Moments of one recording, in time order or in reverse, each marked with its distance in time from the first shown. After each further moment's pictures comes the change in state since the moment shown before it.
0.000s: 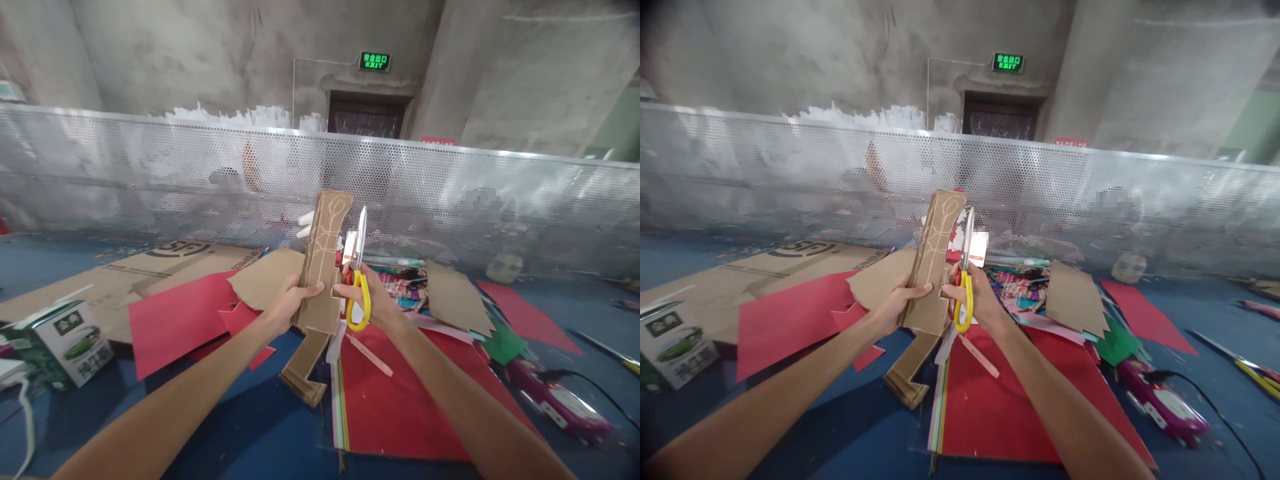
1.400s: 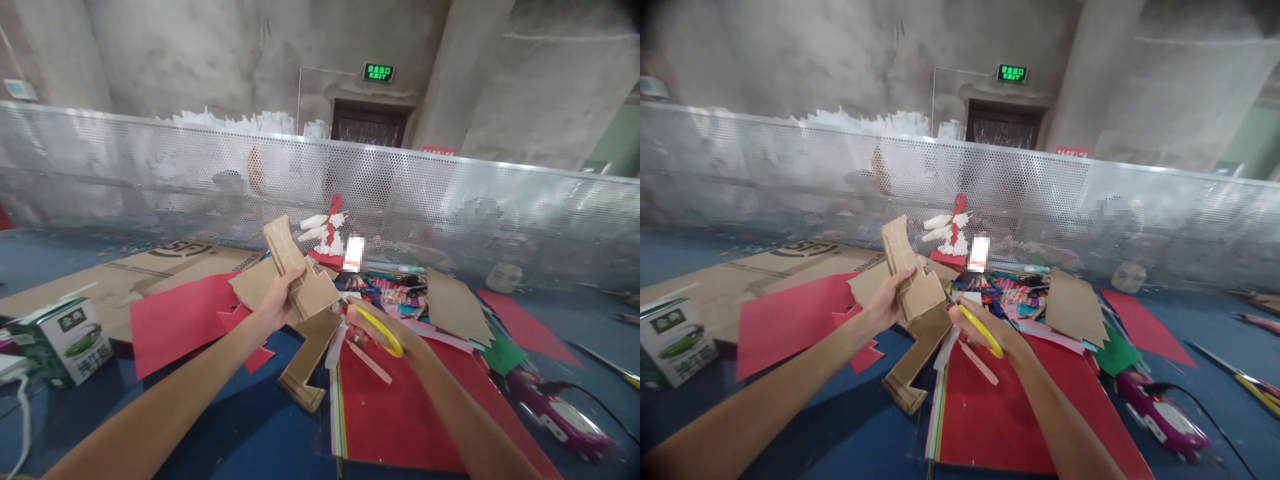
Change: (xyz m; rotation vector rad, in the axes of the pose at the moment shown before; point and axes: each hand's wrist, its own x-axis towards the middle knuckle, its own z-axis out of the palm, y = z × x) left_hand 0.006 0.018 -0.005 -0.337 0.190 -0.030; right_hand -0.034 0.007 -0.029 -0.272 -0.457 0.184
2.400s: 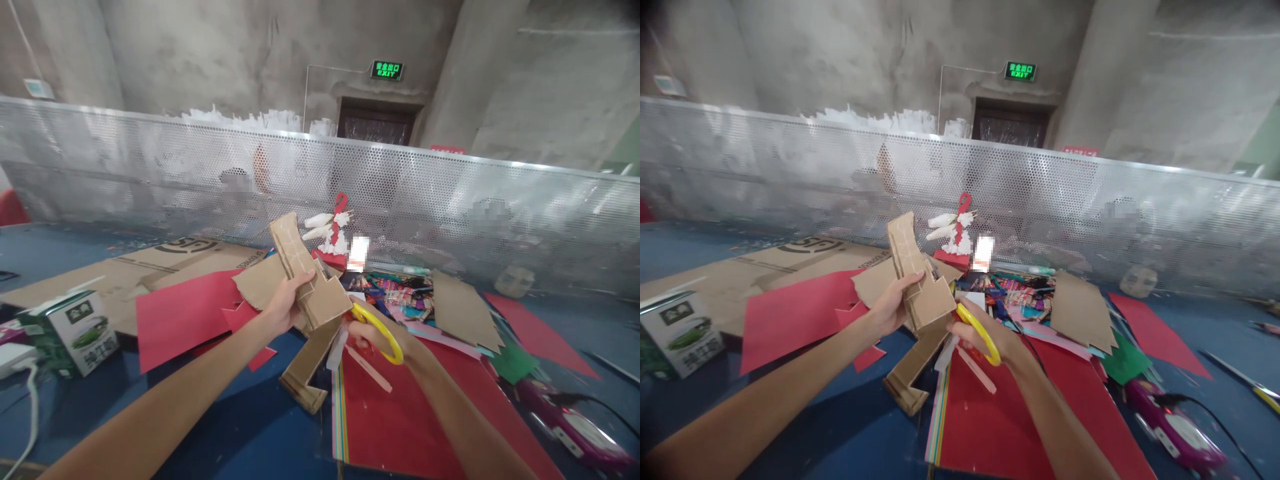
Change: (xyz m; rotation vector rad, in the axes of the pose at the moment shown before) left_hand -0.005 -0.009 0.002 0.051 -0.008 0.014; right_hand 0.002 -0.001 0.010 0.115 0.008 0.094
